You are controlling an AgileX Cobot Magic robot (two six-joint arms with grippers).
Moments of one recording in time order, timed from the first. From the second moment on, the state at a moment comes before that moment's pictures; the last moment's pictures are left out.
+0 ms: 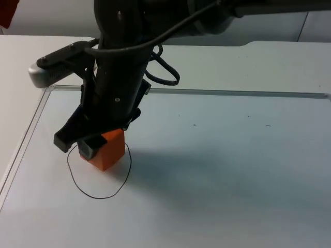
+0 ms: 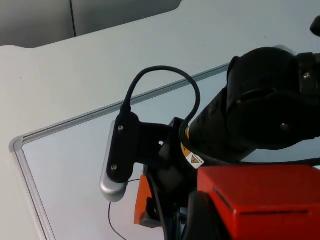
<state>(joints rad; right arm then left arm) 0.85 2.38 -1.89 0.07 0.87 -0.16 -0.57 0.86 -0.87 -0.04 0.70 -0.11</state>
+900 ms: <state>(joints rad) 0.87 2.41 -1.89 0.03 0.84 -0.13 -0.57 0.86 -0.87 -0.04 0.69 -0.11</state>
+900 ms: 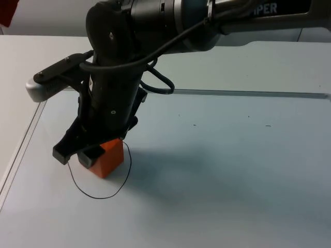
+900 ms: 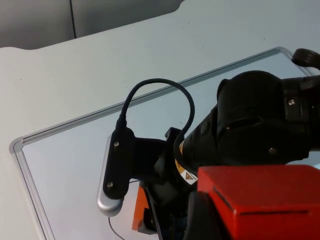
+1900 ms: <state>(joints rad) 0.75 2.14 -1.93 0.00 1.00 -0.14 -0.57 0.86 -0.87 -0.04 0.67 -0.11</state>
